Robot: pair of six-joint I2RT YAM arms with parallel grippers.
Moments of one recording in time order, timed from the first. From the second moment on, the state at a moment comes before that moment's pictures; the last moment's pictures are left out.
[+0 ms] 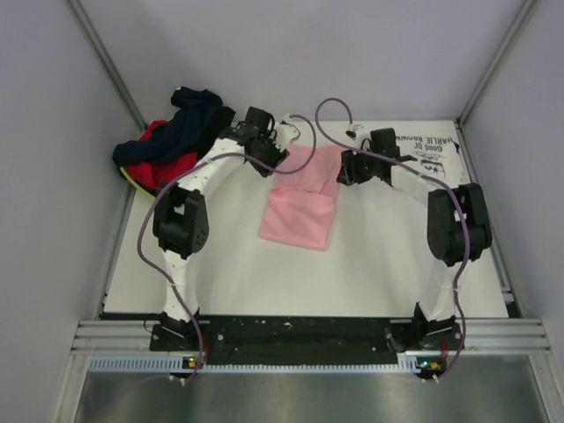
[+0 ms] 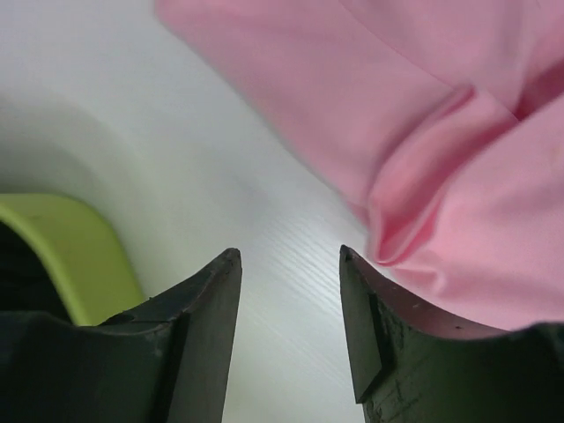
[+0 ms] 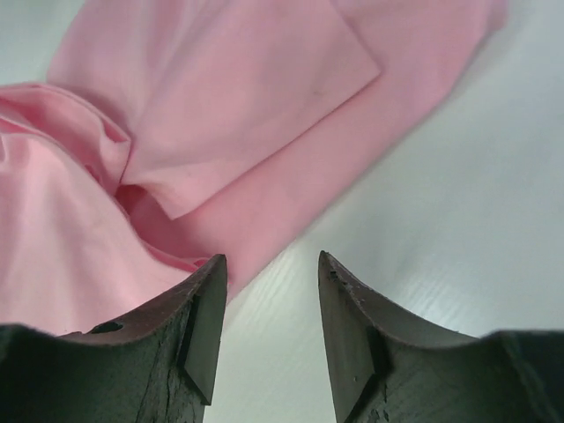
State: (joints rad) left arm -0.41 2.09 1.83 -0.73 0.13 0.52; right arm 0.27 1.90 1.31 -0.19 -0.41 -0.05
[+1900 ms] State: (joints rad) left arm -0.49 1.53 1.02 -0.79 0.55 0.75; right arm 0.97 1.23 0.76 -0.45 -0.07 -0.77
